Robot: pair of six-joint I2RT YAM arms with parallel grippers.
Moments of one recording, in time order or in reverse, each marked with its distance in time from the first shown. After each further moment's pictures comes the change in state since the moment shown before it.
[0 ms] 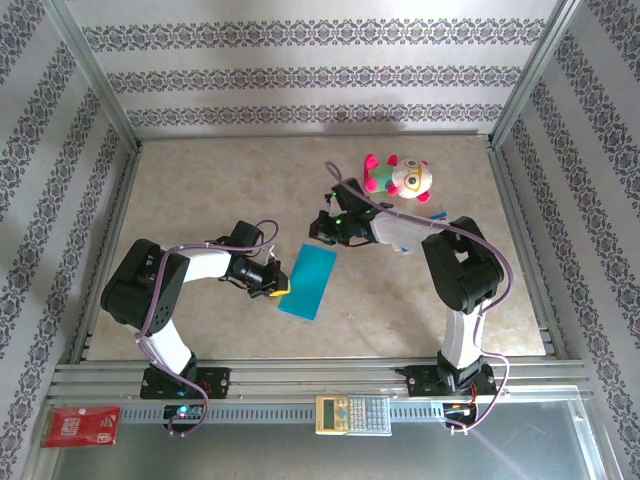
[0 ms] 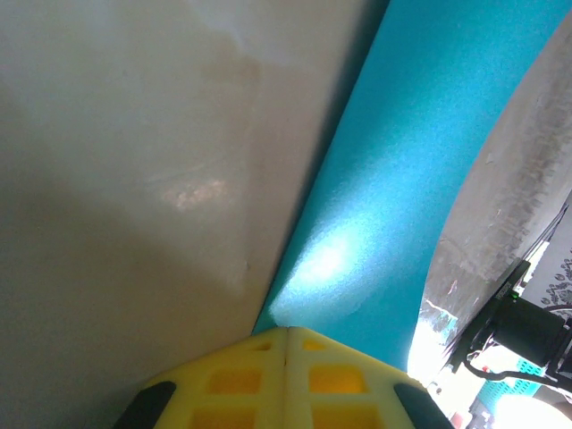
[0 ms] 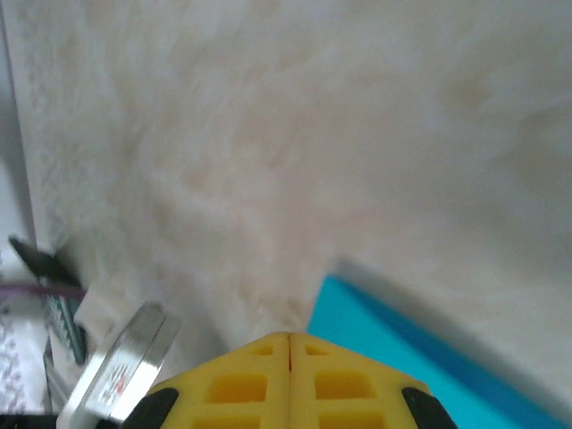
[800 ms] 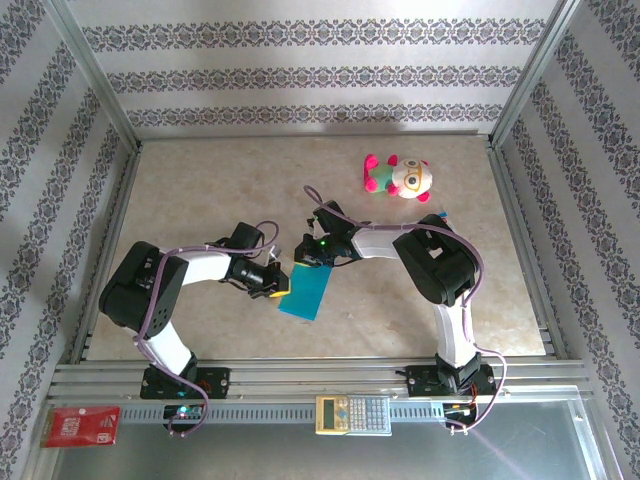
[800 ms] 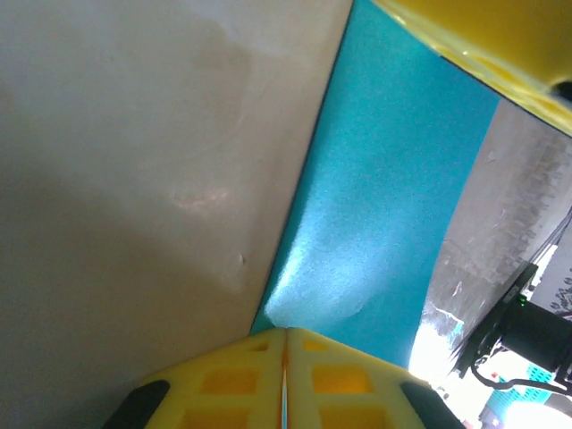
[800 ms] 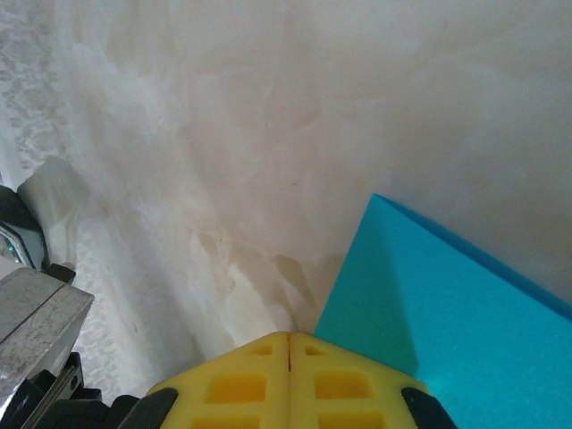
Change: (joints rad) left arm -0.017 -0.042 -0.005 0.017 -0.027 -0.015; right arm 0.087 0.139 -0.048 0.143 -0.065 0.061
